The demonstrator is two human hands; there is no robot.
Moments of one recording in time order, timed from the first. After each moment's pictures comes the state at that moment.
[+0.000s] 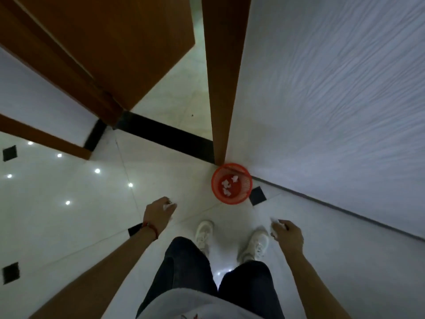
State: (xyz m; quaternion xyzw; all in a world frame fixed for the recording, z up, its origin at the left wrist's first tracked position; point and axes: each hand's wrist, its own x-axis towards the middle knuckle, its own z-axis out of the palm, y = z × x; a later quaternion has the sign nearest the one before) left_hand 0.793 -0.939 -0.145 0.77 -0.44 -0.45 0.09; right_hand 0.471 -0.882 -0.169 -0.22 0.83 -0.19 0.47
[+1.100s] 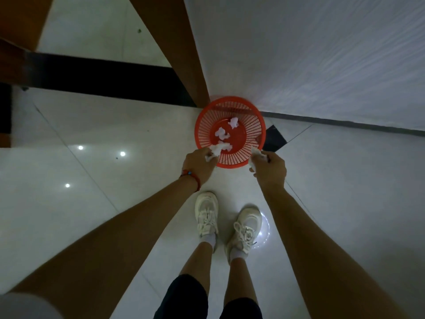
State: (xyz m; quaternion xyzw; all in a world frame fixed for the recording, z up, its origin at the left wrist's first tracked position) left_hand 0.676 -1.021 -0.480 0.66 -0.55 -0.50 -0.07; right_hand 0.528 -0.968 -0.481 -0.14 0.84 -0.24 0.47
